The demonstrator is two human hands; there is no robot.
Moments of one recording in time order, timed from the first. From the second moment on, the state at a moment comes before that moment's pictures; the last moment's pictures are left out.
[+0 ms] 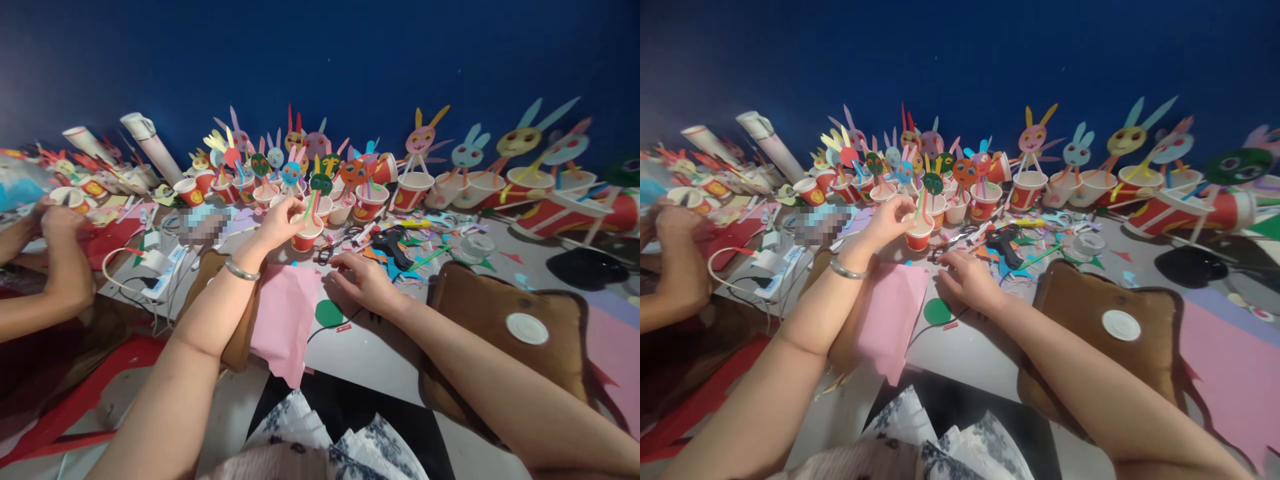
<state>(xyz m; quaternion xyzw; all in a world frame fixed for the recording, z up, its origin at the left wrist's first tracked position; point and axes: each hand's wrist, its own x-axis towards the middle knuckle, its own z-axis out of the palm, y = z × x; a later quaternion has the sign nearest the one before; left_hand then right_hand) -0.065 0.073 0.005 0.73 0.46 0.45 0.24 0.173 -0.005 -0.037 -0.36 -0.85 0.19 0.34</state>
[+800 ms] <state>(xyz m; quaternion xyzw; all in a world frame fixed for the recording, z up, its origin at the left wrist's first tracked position) -0.045 0.046 0.012 0.74 0.43 0.45 0.23 0.175 -0.002 -0.036 -0.39 -0.78 0.20 0.44</state>
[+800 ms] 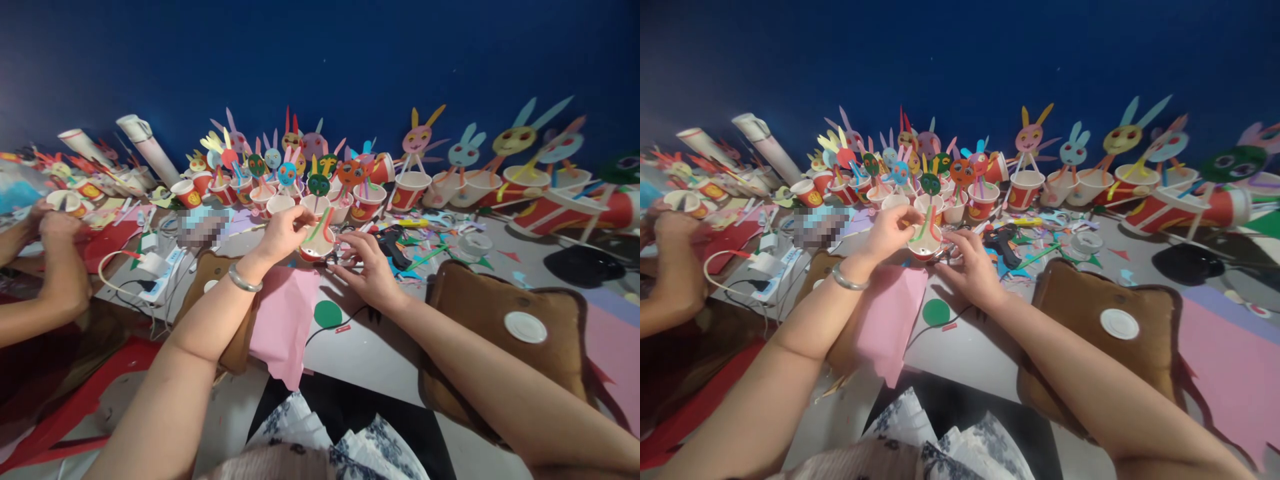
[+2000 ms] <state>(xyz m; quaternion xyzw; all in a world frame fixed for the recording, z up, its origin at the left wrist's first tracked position) -0.039 0.041 0.010 0.73 0.29 0.38 0.49 0.178 -0.007 -0.011 -0.40 -0.70 0.14 0.57</state>
